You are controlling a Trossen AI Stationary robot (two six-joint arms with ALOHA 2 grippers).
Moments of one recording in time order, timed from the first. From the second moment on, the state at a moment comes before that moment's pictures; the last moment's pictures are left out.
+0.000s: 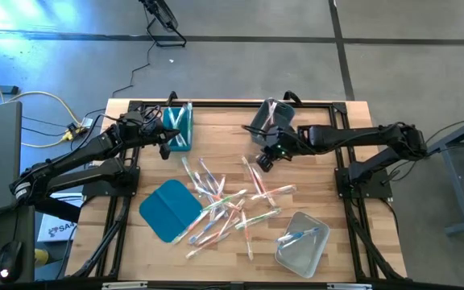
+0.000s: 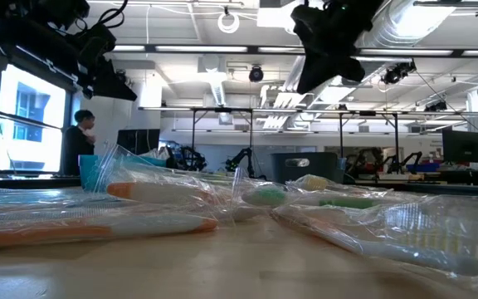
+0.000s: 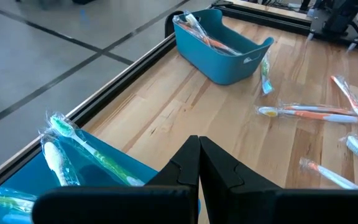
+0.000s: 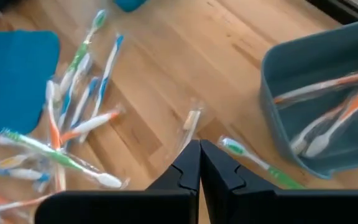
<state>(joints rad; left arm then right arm) 0.61 0.58 0.45 -0.23 0.11 0.02 -0.09 1.42 1.14 -0.63 0.22 0.60</state>
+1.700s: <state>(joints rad) 0.62 0.58 0.45 -0.24 0.11 0.02 0.19 1.66 1.10 -0.58 0.07 0.20</state>
